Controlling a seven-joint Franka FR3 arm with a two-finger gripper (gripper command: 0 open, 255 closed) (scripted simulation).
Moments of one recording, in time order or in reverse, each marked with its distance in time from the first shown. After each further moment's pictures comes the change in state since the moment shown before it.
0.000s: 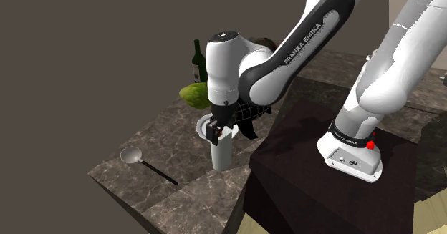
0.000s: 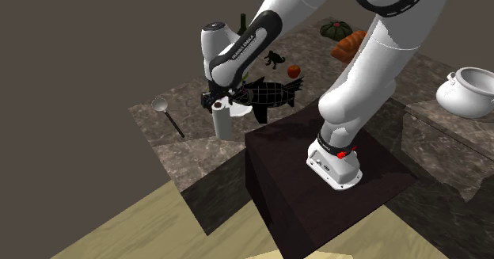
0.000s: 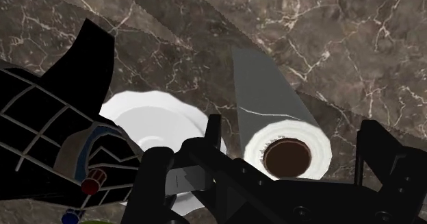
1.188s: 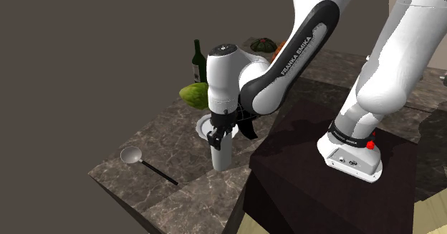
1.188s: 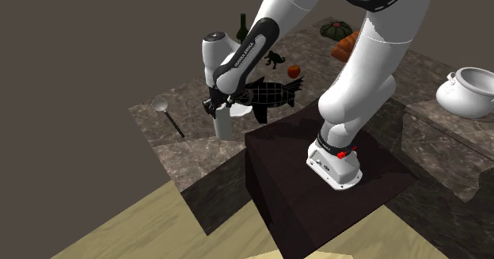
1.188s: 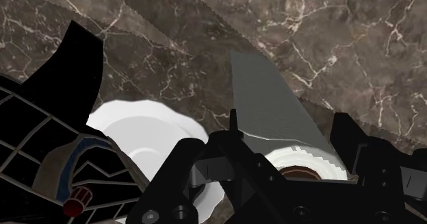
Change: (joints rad) arm -0.003 0.100 -0.004 -0.010 -0.110 0.091 0.081
